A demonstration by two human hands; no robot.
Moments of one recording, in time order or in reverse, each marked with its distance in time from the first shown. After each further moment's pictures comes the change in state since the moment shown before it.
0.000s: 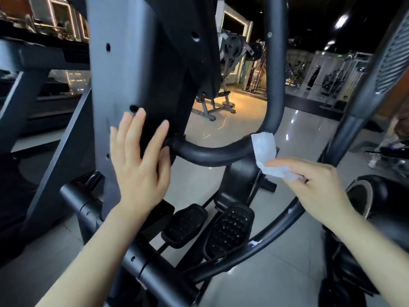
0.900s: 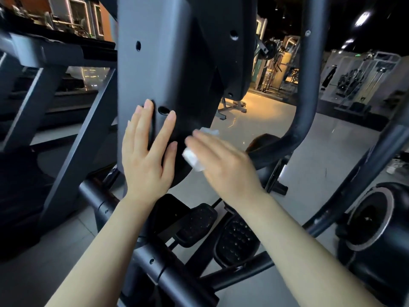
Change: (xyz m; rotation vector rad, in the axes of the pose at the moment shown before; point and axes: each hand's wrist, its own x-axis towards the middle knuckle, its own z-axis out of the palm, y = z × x) left_hand 0.010 -0.048 0.004 -0.050 0.020 0.070; right_hand 0.072 -0.089 0.137 -0.267 0.253 -0.550
